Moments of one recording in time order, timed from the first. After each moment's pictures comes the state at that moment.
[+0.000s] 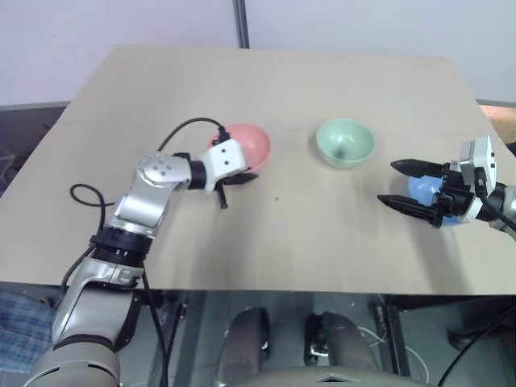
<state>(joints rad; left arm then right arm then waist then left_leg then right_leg) -0.67 0.66 -0.24 0.15 -0.03 0.14 -1.07 -0.26 -0.81 -0.23 -0.22 0.63 0.50 1.08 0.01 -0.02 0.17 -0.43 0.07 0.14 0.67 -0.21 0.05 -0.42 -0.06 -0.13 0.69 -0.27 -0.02</state>
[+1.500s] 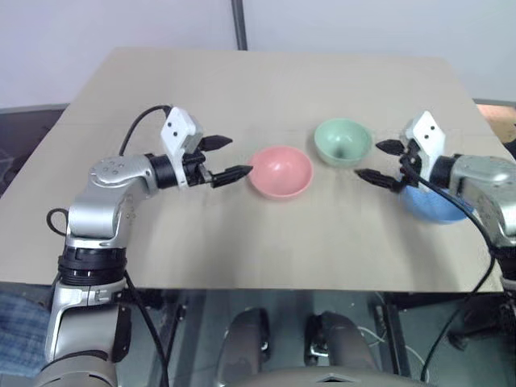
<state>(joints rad) -0.55 0.68 0.10 -0.05 -0.39 0.56 -0.98 -0.63 -0.73 0.09 -0.01 0.33 0.62 0.80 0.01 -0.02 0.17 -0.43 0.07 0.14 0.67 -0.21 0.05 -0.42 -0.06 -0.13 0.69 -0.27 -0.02</state>
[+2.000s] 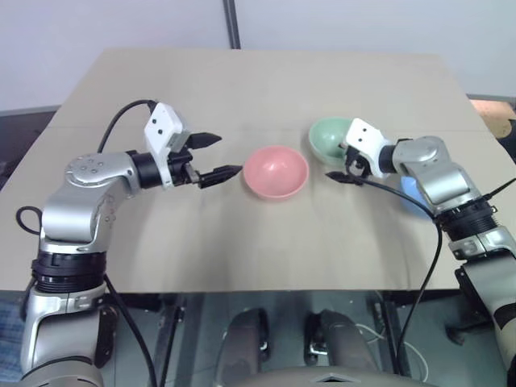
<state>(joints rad) -0.52 0.80 0.11 -0.11 -0.43 0.58 -1.01 -0.89 -0.57 0.37 0.39 -0.02 0.34 0.89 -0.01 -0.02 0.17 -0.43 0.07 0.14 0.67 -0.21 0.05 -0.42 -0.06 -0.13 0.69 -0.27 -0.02</state>
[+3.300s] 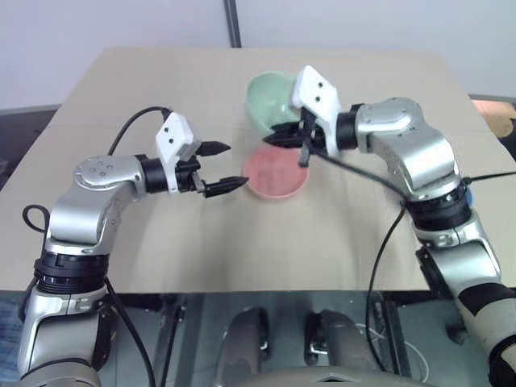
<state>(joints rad) -0.51 0.79 0.06 -0.12 -0.42 0.55 -1.04 -0.99 -0.34 0.30 -0.10 0.16 0.77 1.00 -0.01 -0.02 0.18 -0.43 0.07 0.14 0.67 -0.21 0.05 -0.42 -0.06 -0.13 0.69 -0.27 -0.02</state>
